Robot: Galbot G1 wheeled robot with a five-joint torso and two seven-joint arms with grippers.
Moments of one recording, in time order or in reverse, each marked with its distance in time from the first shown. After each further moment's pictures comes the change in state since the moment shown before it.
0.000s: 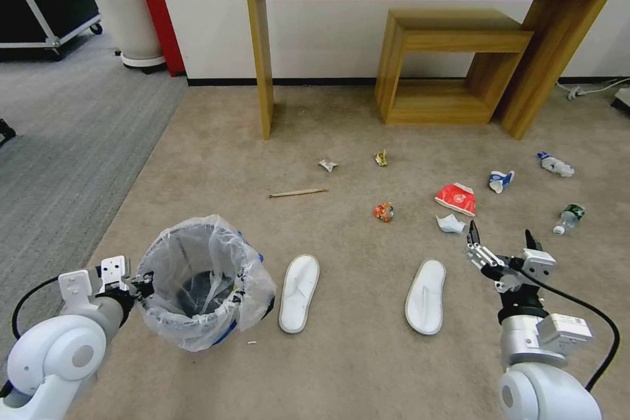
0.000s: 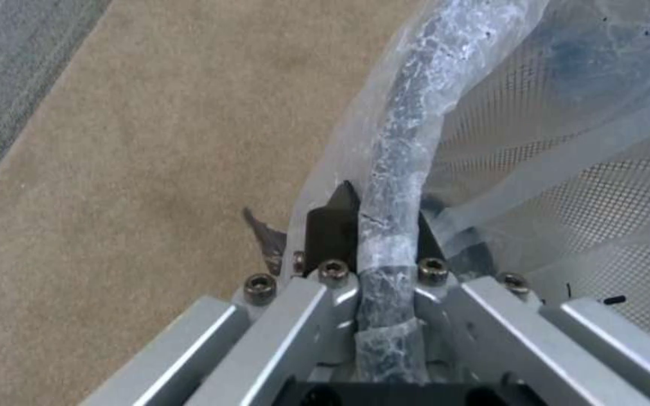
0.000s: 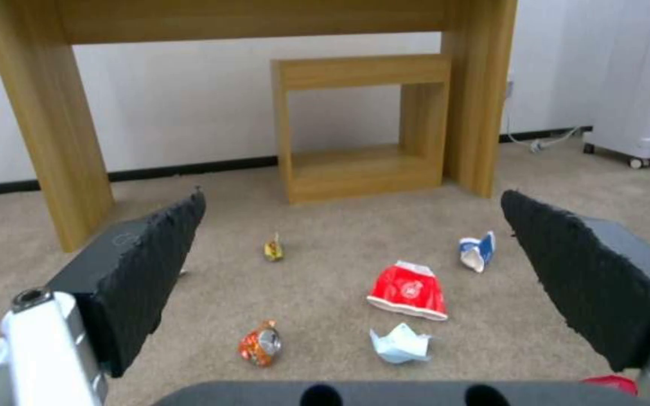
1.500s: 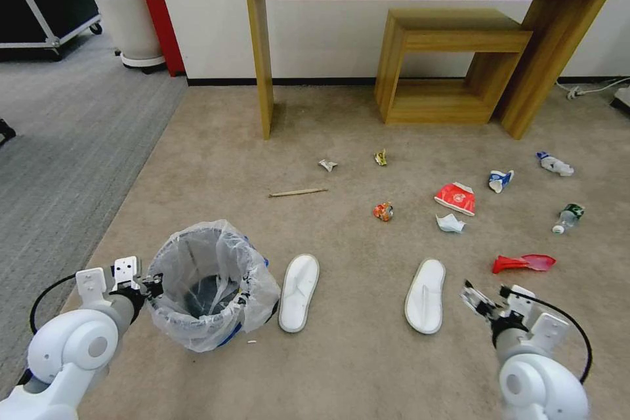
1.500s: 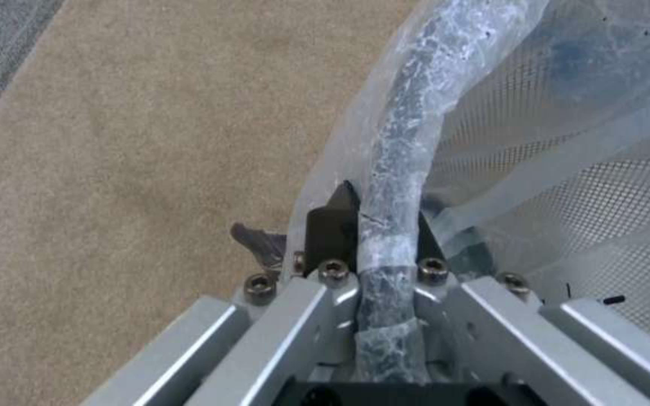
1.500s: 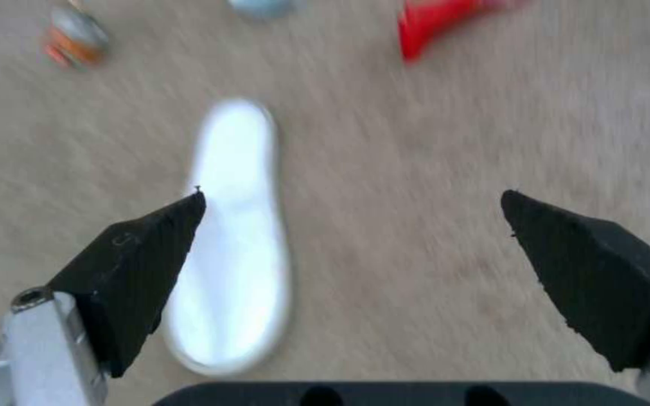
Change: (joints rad) left arm -0.052 0.002 0.063 0.065 0.027 0.000 0.030; right arm 0.091 -0.129 0.028 -0.294 0.397 -0.508 0.327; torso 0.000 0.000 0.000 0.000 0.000
